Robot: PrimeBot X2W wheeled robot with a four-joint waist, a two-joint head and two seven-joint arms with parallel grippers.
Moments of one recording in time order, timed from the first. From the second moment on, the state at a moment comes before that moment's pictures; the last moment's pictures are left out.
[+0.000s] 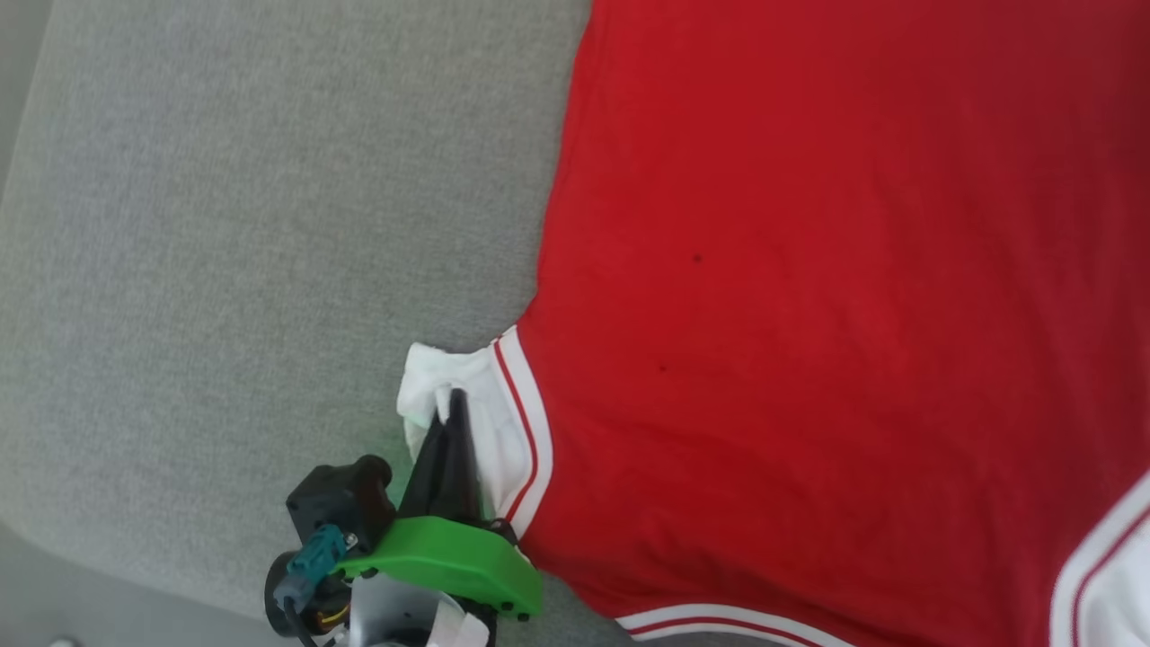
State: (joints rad) left arm 0.03 0.08 -0.39 -0.30 -0.36 0.40 0.05; right arm -1.08 -0.62 0.20 0.47 0.36 0.13 0.78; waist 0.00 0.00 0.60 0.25
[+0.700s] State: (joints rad) left arm 0.00 0.11 -0.37 -0.23 -0.40 0.41 0.07; right arm -1.12 -0.64 0.25 0.52 0.46 0.13 0.74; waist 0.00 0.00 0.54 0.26
